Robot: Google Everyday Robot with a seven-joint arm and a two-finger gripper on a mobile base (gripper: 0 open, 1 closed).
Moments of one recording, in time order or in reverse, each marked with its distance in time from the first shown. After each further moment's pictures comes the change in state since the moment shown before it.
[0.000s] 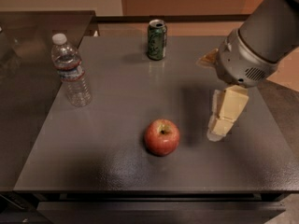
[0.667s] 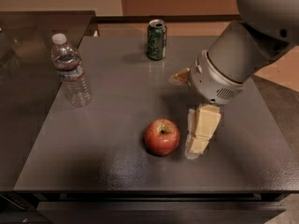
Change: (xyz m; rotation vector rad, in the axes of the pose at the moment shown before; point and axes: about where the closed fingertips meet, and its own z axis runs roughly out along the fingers) arm -0.037 0.028 0.045 -0.089 -0.069 -0.104
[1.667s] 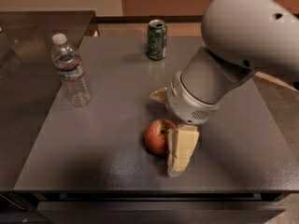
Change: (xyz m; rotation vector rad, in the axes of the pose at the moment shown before) arm -0.025 0.020 0.046 -0.036 0.011 -0.085
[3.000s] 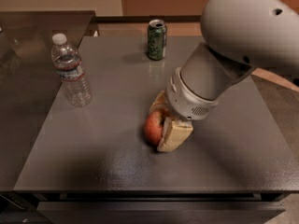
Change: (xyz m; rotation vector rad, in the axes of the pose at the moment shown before) arm 0.002 -0.009 -0.004 0.029 0.011 -0.012
